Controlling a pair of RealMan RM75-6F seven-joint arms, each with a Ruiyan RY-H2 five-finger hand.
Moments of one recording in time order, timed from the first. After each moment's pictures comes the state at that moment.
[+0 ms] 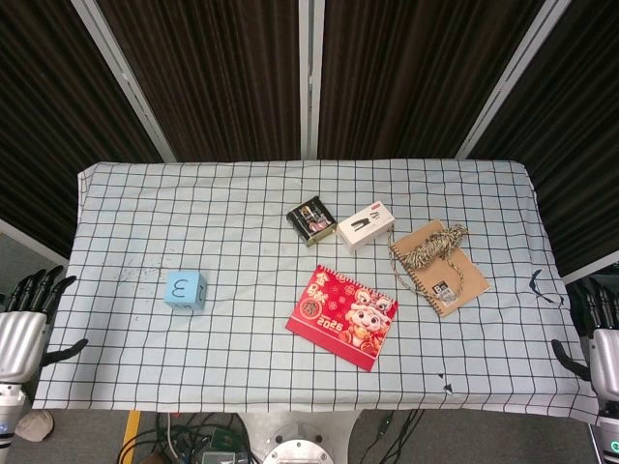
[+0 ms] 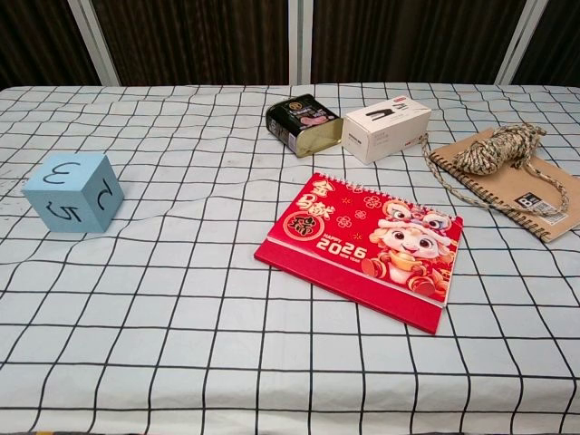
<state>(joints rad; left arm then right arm) -0.08 -1.09 -0.04 -1.66 1.54 1.52 0.03 0.00 -1.13 0.10 -1.55 -1.47 1.57 0.02</state>
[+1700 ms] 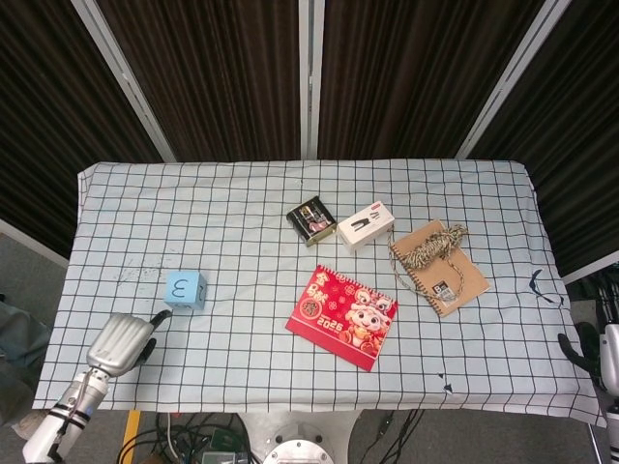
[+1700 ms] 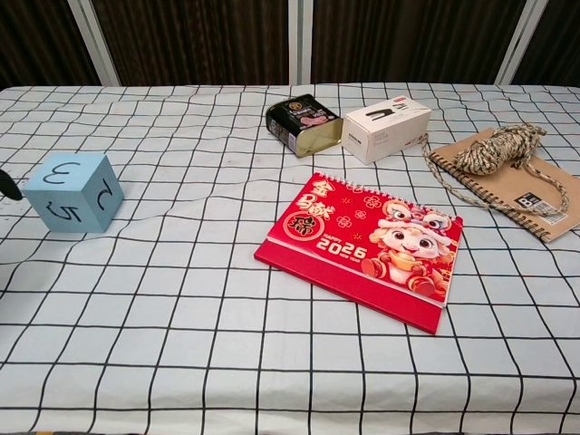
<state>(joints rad) -0.29 -1.15 0.01 -1.87 1.41 1.10 0.53 0.00 -1.10 0.12 -1.57 -1.45 1.57 0.08</state>
